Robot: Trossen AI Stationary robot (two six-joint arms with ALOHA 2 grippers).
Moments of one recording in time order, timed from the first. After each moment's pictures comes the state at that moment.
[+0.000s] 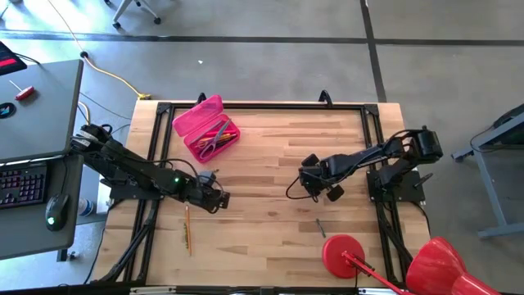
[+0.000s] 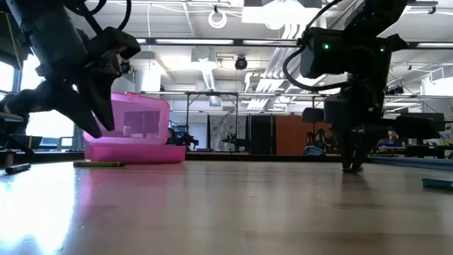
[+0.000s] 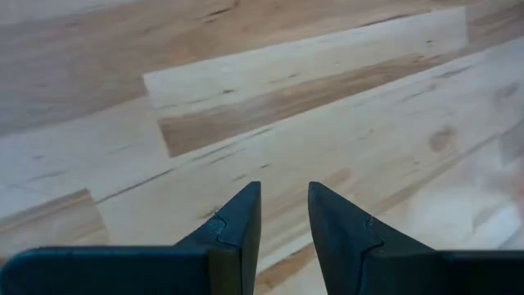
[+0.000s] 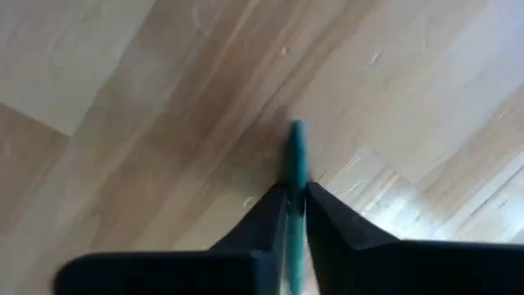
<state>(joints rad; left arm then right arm) -0.39 1.31 0.67 -0.44 -0.30 -1.65 0.04 1.60 0.77 -0.63 0.20 -0.61</state>
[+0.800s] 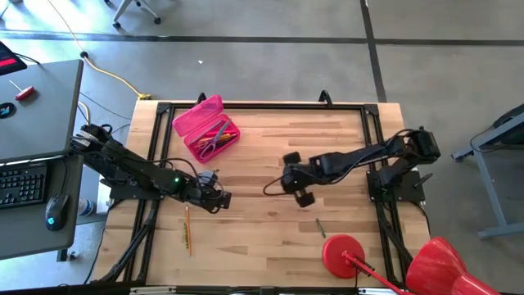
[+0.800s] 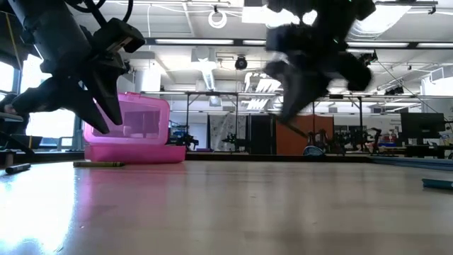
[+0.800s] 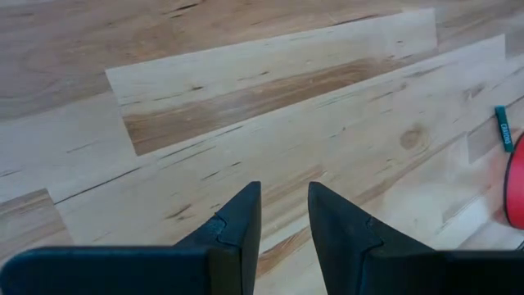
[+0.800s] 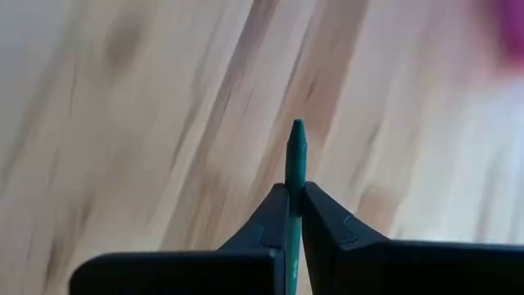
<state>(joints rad) -0.39 1.31 0.67 -0.38 -0.30 -1.65 0.10 1.60 1.06 -0.50 0.17 -0.31</state>
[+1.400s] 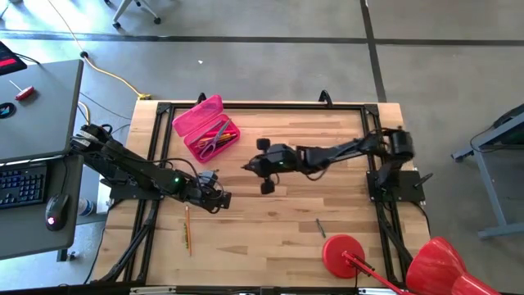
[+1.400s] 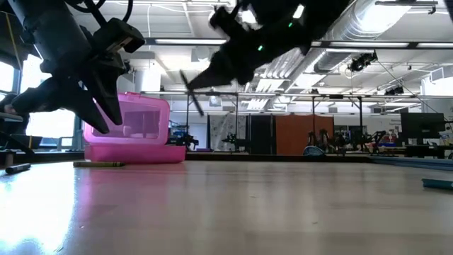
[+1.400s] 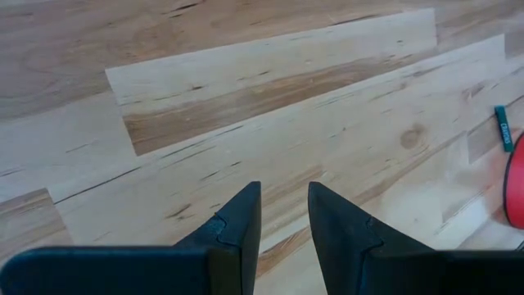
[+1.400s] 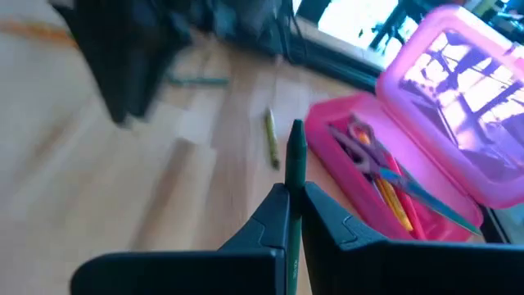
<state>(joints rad) -0.39 1.31 0.67 -0.38 -0.30 -1.65 -0.03 1.83 1.13 0.27 0.05 -0.36</state>
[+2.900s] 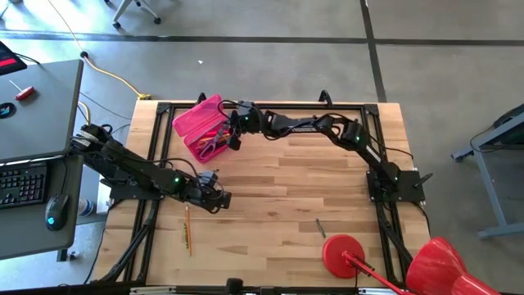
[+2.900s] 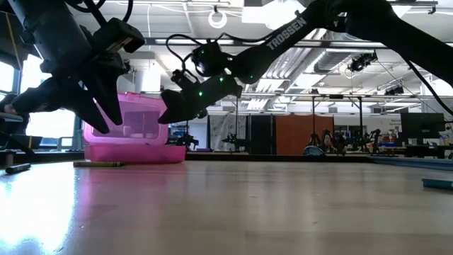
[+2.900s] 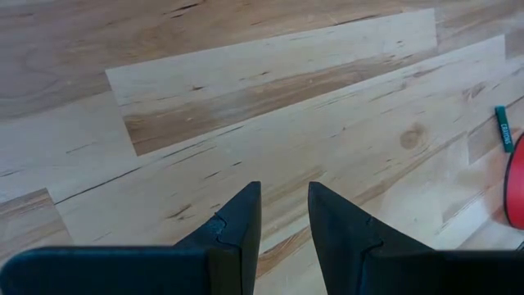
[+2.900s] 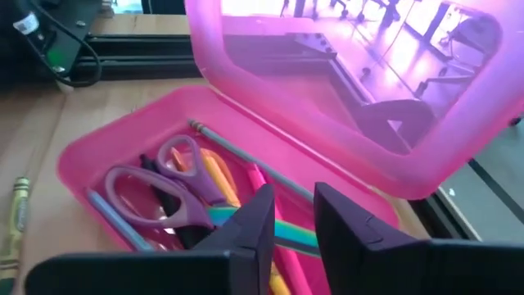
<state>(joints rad) -0.39 1.31 0.67 -0.38 -0.30 -1.65 -0.34 2.35 1.81 0.15 -0.07 -0.13</state>
